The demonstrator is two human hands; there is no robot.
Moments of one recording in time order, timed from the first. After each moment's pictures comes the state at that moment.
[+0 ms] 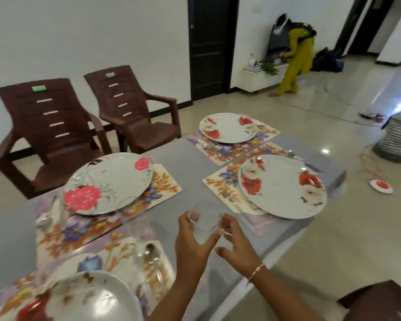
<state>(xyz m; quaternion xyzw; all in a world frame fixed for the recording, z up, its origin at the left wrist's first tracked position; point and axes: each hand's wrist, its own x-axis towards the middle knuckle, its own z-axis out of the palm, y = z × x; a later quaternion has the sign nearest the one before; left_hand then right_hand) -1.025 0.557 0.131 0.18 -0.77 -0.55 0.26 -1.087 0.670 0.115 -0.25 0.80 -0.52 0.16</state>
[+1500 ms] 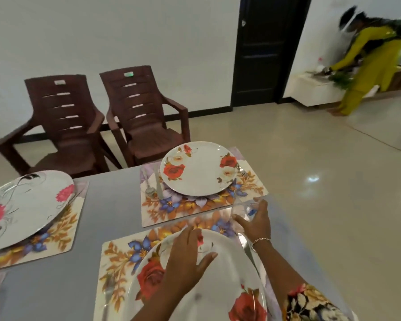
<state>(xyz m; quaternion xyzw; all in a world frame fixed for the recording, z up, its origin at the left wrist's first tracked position) -1.435 0.703 0.110 0.27 -0.93 -0.23 0.07 -1.634 0.783 0.075 -0.19 0.83 -0.51 0.07</state>
